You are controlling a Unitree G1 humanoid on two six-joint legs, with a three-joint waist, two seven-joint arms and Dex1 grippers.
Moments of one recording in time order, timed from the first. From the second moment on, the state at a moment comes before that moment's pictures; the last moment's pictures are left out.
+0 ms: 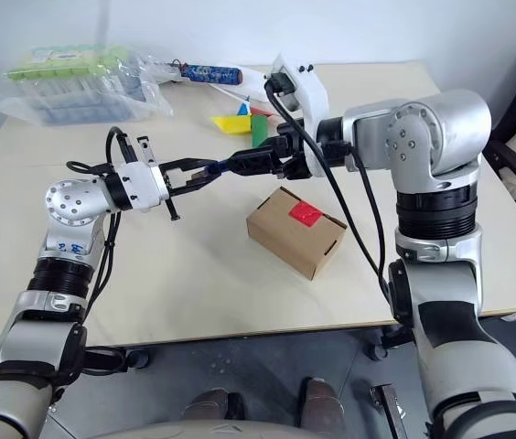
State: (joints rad) left arm -0.85 0.54 -0.02 0.55 -0.09 -0.66 -0.94; right arm -1.27 -0.43 0.02 0.08 0.57 1.46 0.71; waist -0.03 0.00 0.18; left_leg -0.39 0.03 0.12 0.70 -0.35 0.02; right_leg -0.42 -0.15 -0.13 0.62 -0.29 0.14
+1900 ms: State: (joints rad) left arm -0.90 0.48 -0.19 0.26 -0.31 0.42 -1.11; right arm -1.03 -0.72 -0.21 -0.31 0.64 1.61 0.55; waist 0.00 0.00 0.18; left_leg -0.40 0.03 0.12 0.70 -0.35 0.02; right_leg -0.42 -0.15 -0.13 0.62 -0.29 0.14
